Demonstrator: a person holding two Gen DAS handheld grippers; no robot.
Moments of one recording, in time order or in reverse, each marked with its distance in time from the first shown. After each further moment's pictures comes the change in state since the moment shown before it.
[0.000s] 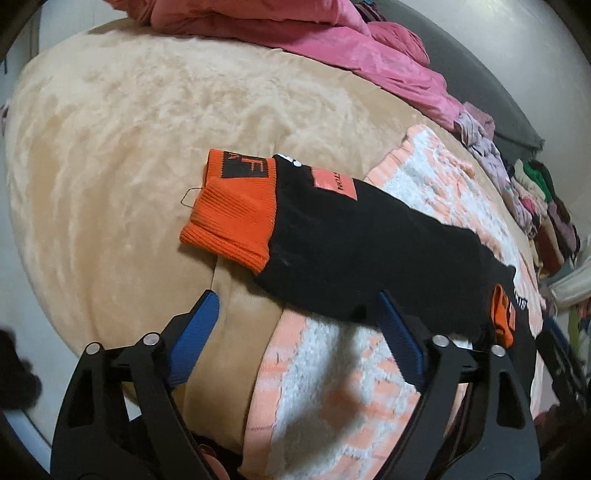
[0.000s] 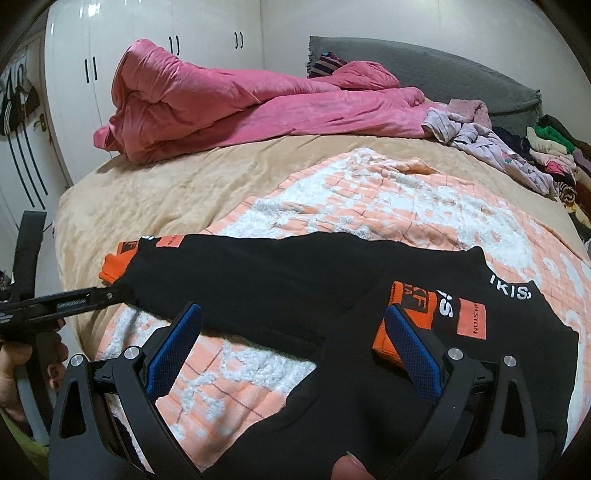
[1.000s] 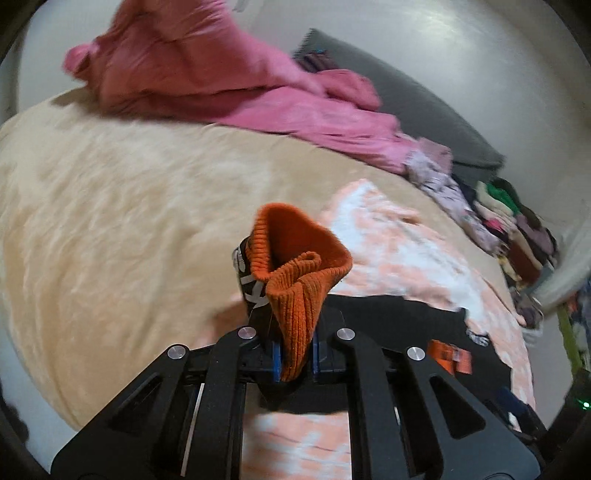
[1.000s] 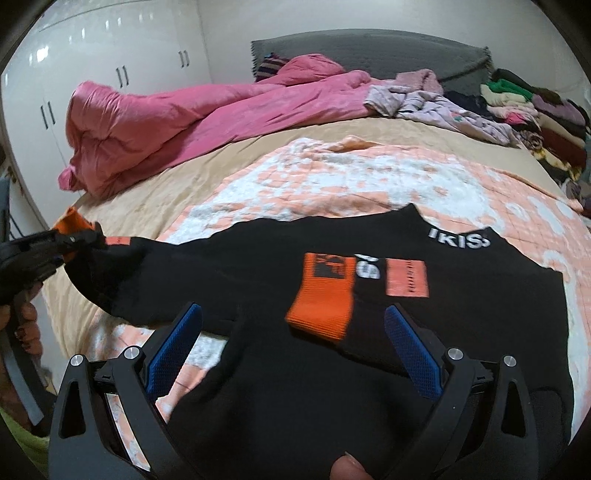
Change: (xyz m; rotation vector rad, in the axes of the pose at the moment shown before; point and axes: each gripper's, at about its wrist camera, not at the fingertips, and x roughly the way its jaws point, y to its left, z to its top) left arm -0.034 -0.094 0.036 0.119 -0.222 -0.122; right arm -0.027 -0.079 -0.029 0.211 -0.019 -0.069
